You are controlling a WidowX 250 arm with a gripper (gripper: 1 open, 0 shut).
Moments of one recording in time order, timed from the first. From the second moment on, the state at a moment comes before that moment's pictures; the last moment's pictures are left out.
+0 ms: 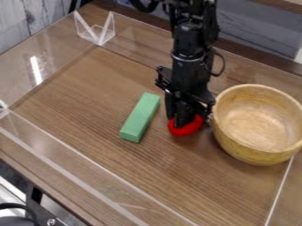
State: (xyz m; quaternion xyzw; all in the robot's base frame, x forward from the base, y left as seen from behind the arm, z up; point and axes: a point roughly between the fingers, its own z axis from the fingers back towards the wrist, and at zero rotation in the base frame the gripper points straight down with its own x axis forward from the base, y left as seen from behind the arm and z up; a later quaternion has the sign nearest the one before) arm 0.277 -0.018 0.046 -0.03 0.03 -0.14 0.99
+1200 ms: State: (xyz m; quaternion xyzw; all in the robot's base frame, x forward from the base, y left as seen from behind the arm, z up) arm 0.237 0.138 0.091 0.01 -0.03 0.01 1.00
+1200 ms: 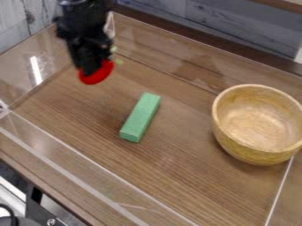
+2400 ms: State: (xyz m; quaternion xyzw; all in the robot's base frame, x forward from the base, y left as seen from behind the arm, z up) arm 0.242 0.190 0.039 -0.03 0.01 0.11 0.99
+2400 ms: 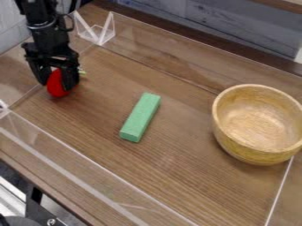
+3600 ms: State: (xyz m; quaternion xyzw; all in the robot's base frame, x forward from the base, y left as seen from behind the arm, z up) arm 0.249 0.175 0.050 -0.06 0.01 0.08 1.00
